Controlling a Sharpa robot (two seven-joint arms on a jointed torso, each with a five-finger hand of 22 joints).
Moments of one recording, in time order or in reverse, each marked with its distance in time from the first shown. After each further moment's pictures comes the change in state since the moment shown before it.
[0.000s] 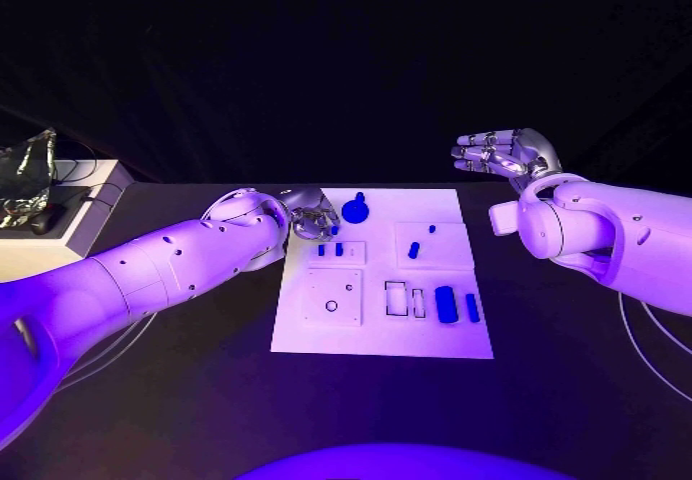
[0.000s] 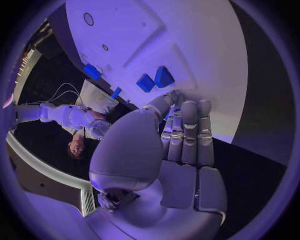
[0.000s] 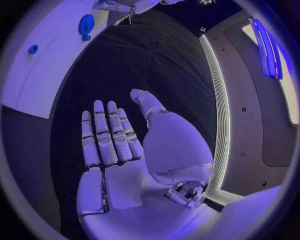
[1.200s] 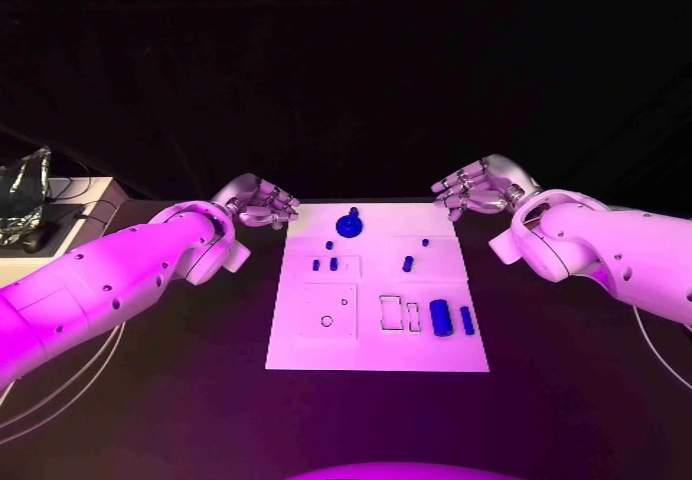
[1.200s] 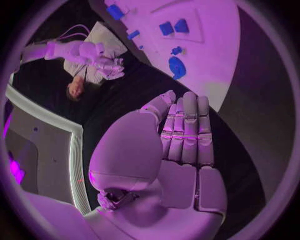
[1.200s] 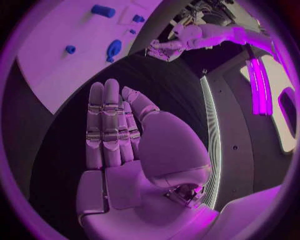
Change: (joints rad) left arm -0.049 -0.218 0.114 0.149 0.570 -0.121 0.121; left_hand -0.033 -0.009 -0.042 0.068 0.000 0.087 0.045 0.000 0.002 -0.104 0.046 0.028 -0.009 -0.053 0.028 -0.302 -0.141 0.000 -0.037 0.034 -0.211 -0.138; right arm -0.013 -0.028 -0.002 0.005 -0.530 0.162 -0.140; right_hand 0.107 0.009 0.050 -0.072 -0.242 0.200 -0.068 0.003 0.003 0.220 -0.104 -0.007 0.000 0.455 -0.189 0.327 0.176 0.086 0.470 -0.196 0.449 0.241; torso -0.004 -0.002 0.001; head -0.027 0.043
